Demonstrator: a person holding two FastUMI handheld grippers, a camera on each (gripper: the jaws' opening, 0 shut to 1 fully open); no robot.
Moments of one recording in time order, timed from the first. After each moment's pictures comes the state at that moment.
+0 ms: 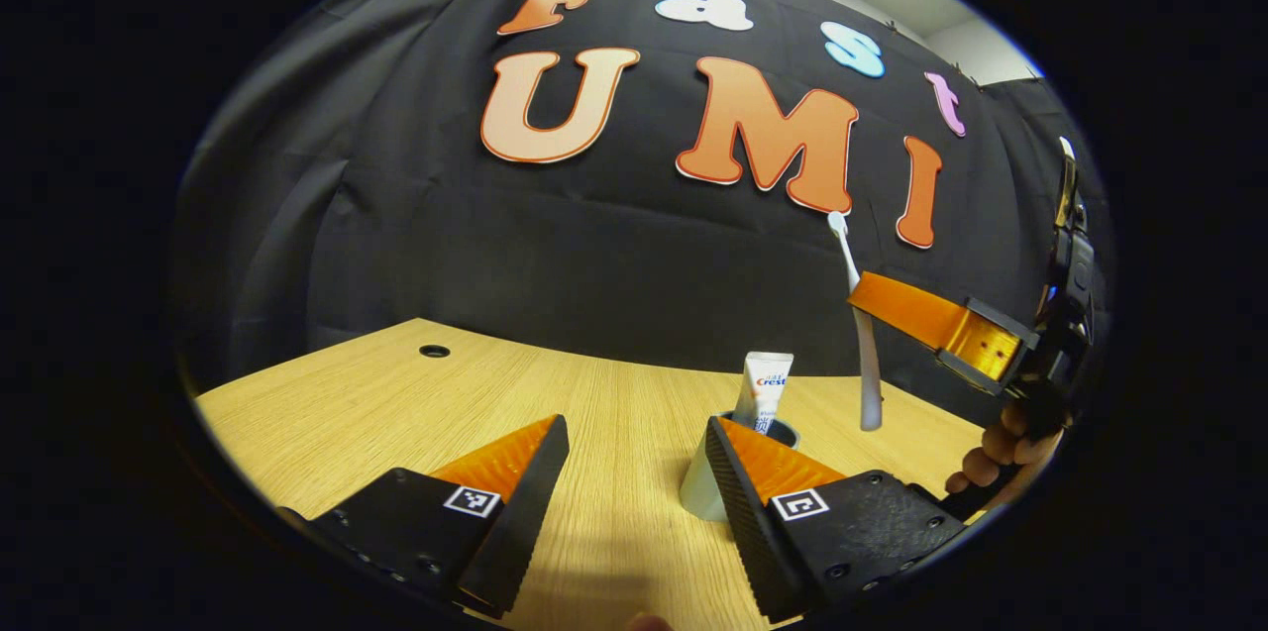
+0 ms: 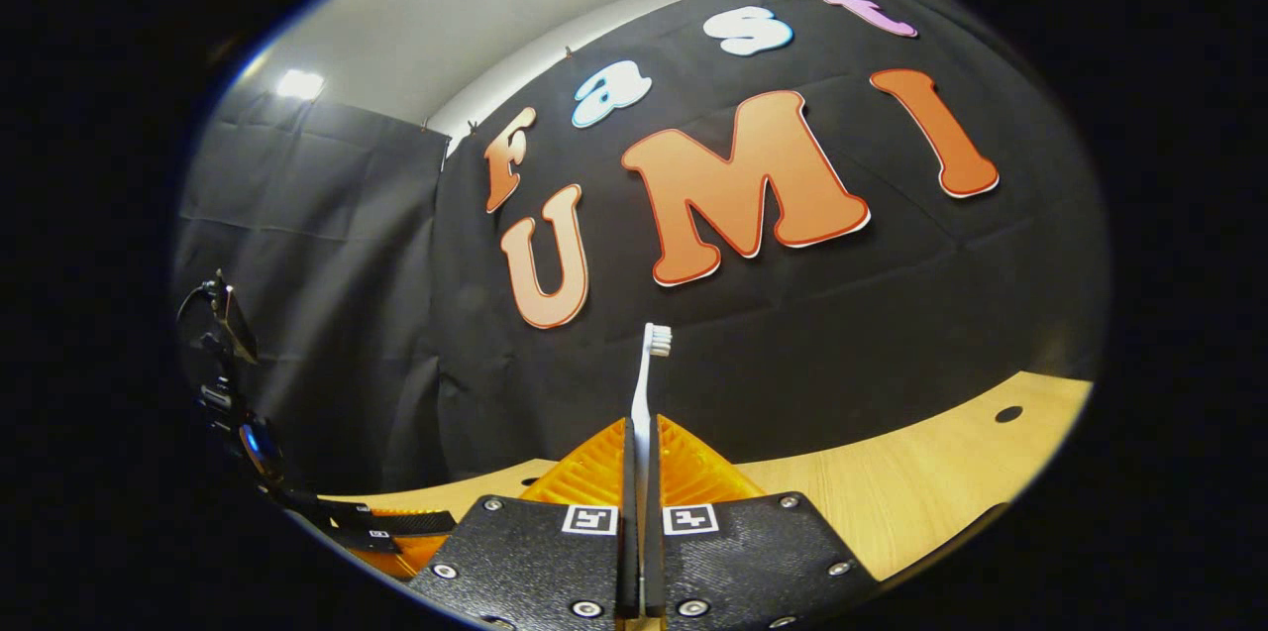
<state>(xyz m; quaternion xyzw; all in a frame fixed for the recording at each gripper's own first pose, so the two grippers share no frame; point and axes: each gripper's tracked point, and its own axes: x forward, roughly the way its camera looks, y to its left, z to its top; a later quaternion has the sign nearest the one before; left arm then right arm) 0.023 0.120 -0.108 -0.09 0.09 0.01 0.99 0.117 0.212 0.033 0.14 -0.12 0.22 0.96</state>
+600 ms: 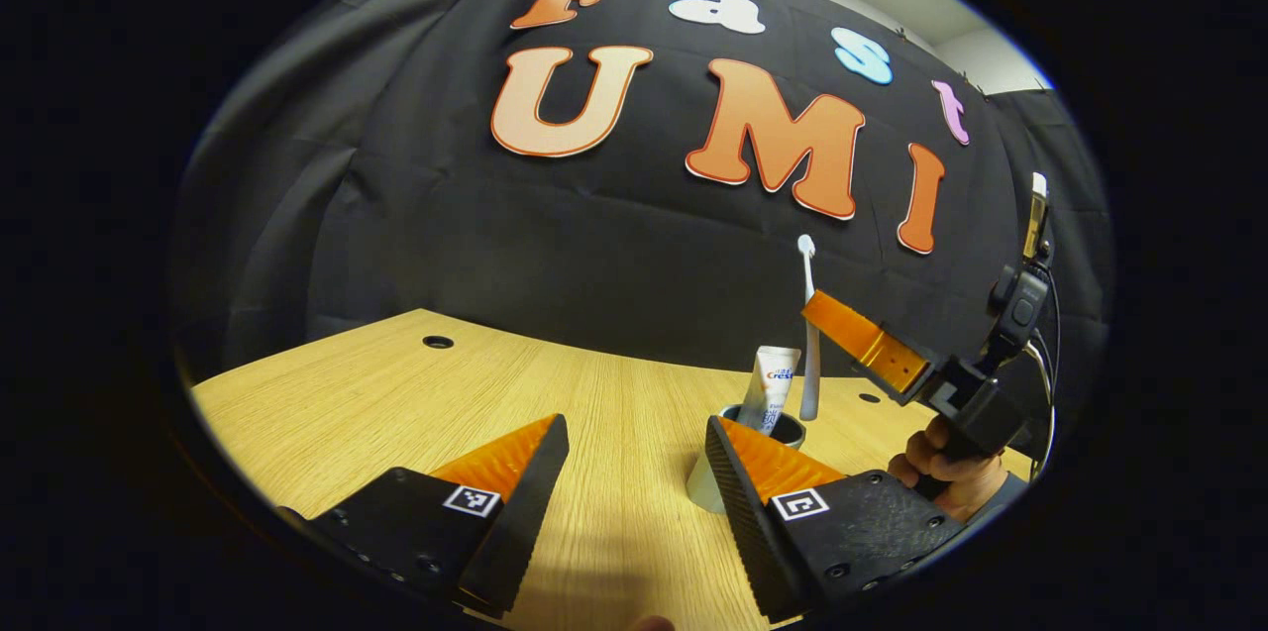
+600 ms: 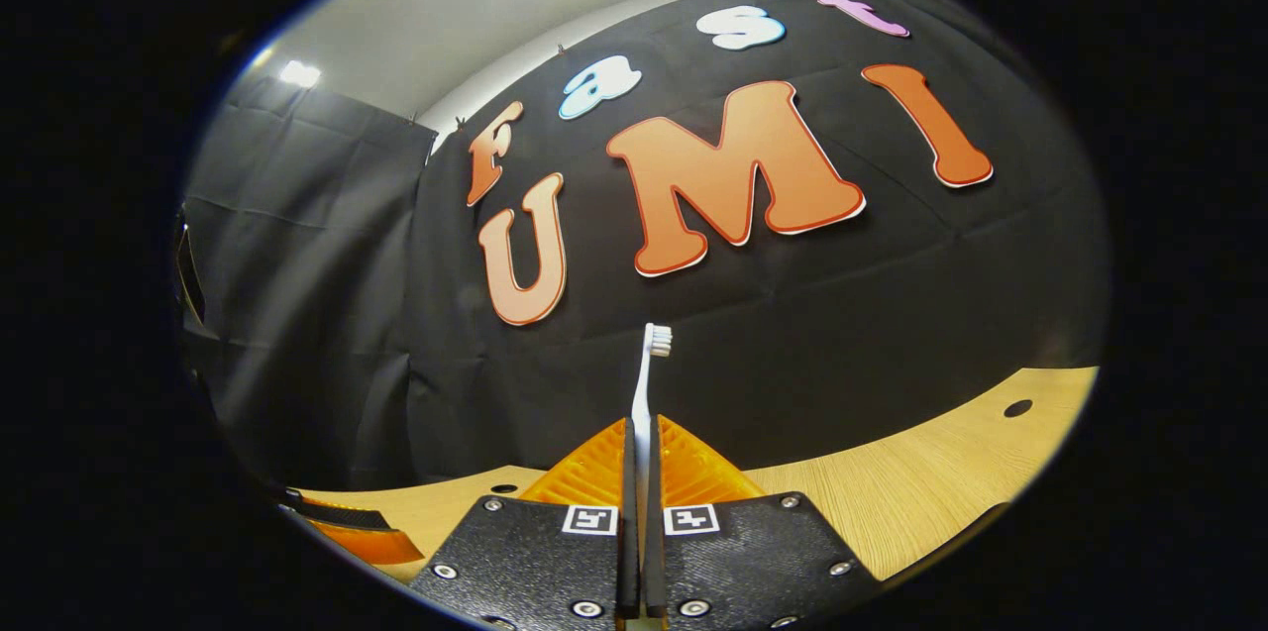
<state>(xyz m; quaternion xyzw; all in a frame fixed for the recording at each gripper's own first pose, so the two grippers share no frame) 0.016 0.132 -0.114 -0.11 0.09 0.01 0.99 0.165 0.224 0.007 0.11 -0.14 0.19 0.97</state>
